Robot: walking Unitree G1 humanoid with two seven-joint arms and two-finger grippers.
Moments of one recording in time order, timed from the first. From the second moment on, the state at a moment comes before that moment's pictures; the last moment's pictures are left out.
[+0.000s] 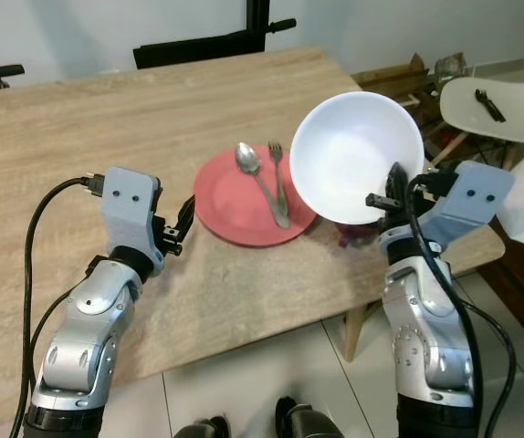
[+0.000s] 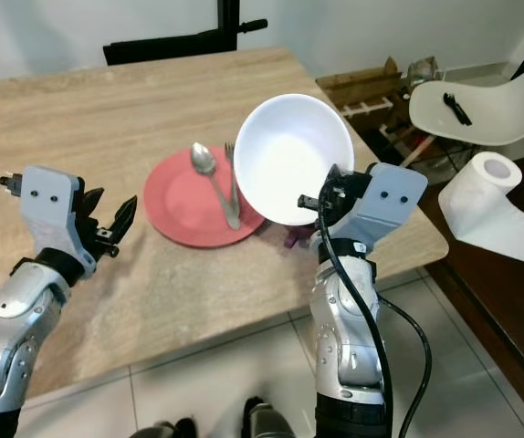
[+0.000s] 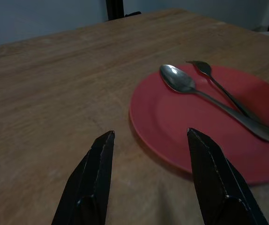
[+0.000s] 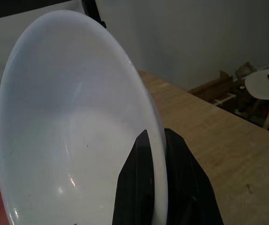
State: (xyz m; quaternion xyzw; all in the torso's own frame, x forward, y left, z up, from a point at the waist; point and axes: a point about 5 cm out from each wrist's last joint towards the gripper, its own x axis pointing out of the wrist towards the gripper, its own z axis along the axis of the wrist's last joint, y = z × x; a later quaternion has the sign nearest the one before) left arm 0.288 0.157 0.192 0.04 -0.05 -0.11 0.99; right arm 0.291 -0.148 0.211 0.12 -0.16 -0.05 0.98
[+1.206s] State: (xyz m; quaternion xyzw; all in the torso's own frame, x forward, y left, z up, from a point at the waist) left arm 0.291 0.153 0.196 0.05 -0.06 -0.11 0.99; right arm 0.292 -0.145 0.207 0.12 -0.16 -0.05 0.98
